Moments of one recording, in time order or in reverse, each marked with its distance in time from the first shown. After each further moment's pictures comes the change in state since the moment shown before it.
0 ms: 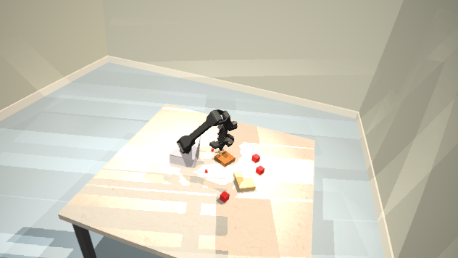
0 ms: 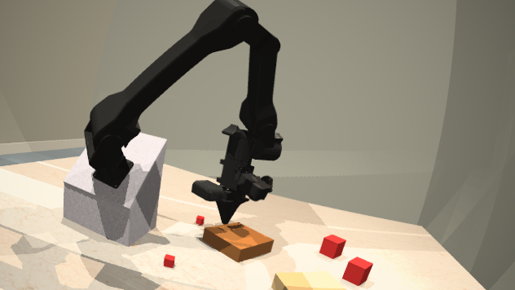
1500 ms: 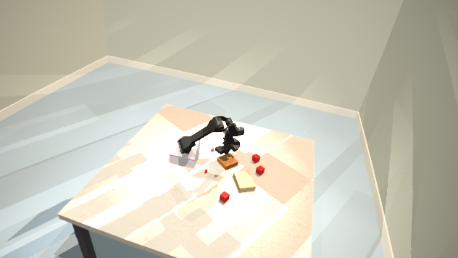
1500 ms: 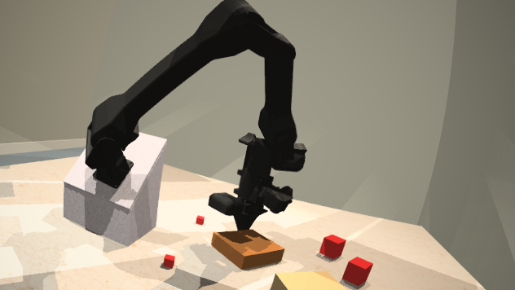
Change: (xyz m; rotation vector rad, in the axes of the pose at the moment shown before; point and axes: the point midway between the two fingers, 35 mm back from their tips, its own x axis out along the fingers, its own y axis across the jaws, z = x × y) arm 0.008 0.000 0.055 -0.010 -0.005 0.002
